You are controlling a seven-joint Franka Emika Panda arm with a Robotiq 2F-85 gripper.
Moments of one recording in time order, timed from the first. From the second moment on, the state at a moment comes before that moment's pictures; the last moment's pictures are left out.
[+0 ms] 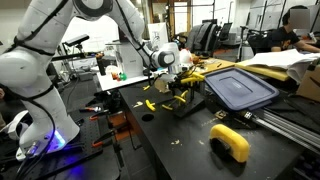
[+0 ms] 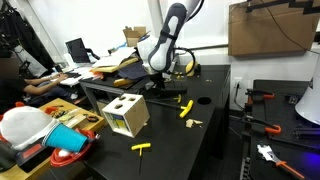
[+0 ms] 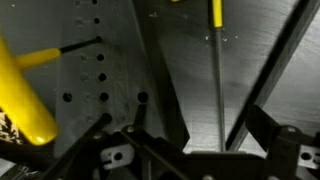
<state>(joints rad) 0.07 0.70 -0.08 -1.82 -0.23 2.59 -0.04</state>
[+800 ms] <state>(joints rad) 0.08 0.75 -0.10 -1.78 -0.27 2.58 -0.01</state>
